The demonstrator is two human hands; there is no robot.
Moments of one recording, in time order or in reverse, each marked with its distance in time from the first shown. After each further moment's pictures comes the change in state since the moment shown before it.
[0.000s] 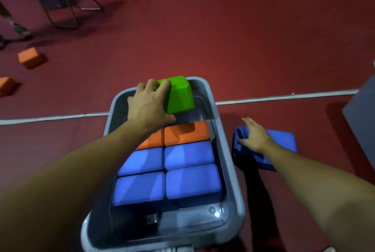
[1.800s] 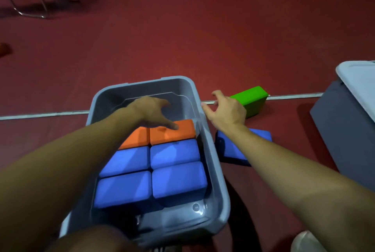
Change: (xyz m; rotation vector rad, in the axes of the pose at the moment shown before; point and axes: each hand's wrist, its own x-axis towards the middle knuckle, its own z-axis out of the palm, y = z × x) left_hand 0.024 0.007 0.009 -0.088 -0.590 0.071; right_hand -0.043 -0.140 -0.070 -0.114 0.521 -0.039
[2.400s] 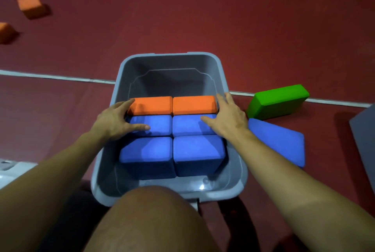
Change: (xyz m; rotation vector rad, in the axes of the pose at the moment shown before) left_hand -0.096 -0.177 0.114 -0.356 0.254 -0.329; right_hand -0.046 -0.086 0.047 -0.022 -0.393 -0.055
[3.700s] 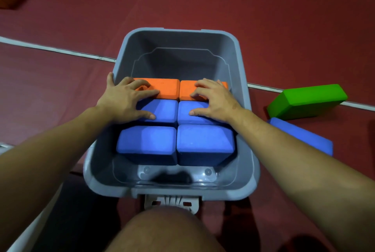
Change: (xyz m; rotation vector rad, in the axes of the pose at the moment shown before) left_hand 0.040 -0.026 -0.002 0.510 0.010 0.330; right_hand 0.083 -0.040 0.058 0.081 -0.087 -0.682
